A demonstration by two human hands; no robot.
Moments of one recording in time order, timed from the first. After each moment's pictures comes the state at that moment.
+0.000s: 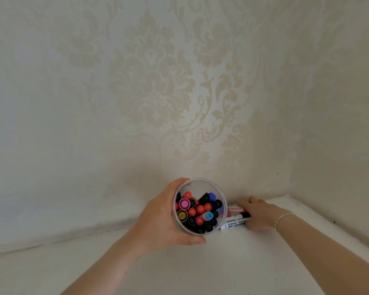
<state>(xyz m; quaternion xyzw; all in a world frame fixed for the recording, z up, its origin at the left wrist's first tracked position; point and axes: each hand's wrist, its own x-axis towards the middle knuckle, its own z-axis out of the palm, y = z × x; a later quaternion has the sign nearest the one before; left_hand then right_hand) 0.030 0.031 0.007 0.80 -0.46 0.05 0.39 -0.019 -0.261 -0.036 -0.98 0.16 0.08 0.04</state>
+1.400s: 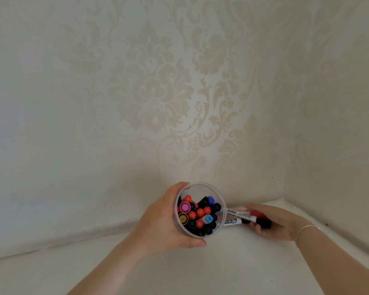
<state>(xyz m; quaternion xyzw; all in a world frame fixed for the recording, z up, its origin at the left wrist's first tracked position) 0.028 0.028 0.008 0.80 -0.45 0.05 0.38 -0.044 -0.281 -0.036 -0.57 0.31 0.02 0.76</state>
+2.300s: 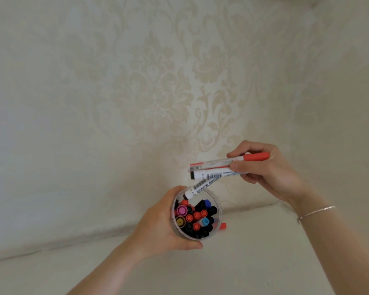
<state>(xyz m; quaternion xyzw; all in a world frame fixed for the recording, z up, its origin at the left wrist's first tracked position) 0.023 0.030 0.012 0.80 -0.45 0.06 0.38 -0.093 -0.187 0.120 -0.73 -0.11 -0.24 0.63</state>
